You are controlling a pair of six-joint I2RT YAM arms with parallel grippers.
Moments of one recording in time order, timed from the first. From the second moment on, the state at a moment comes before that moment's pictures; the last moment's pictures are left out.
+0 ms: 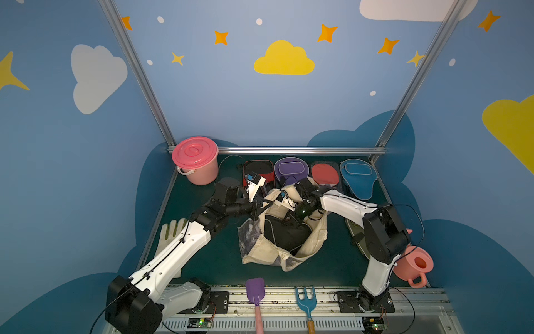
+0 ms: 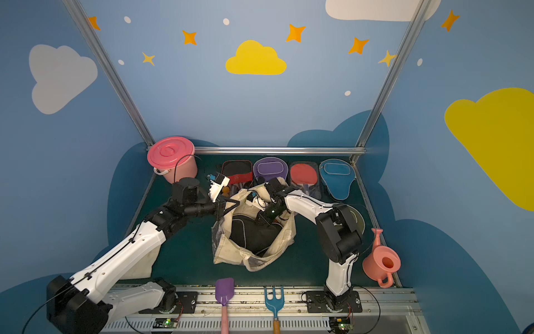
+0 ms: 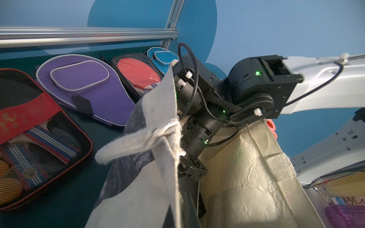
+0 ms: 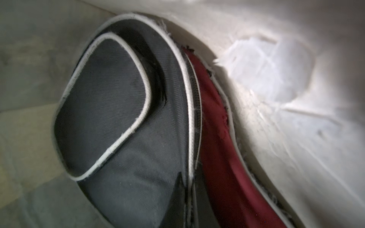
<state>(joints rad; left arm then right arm) -0.48 1.14 0.97 -0.30 0.55 -0.21 0.62 1.83 1.27 -0.70 -0.63 -0.32</state>
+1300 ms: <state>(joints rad) -0.50 1.23 1.21 -0.58 0.39 -0.24 0.67 1.28 1.09 -0.79 -0.42 -0.20</state>
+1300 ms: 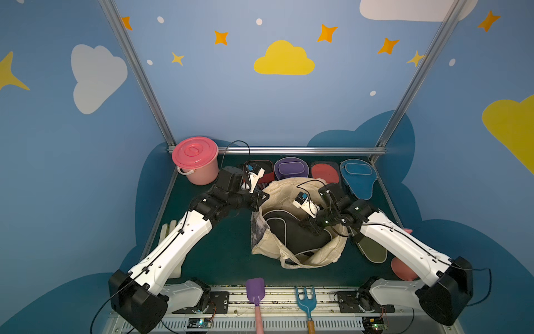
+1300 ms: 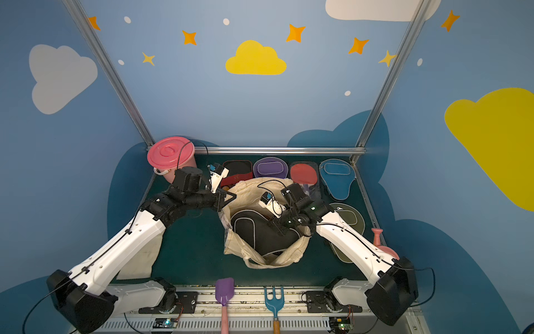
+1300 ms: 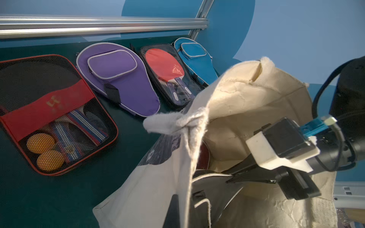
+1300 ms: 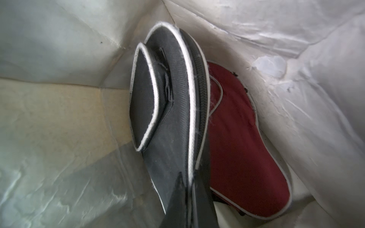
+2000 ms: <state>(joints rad) -0.49 1.23 1.24 -0.61 0.35 -0.18 0.53 1.05 1.28 -0.88 -0.39 -0.22</state>
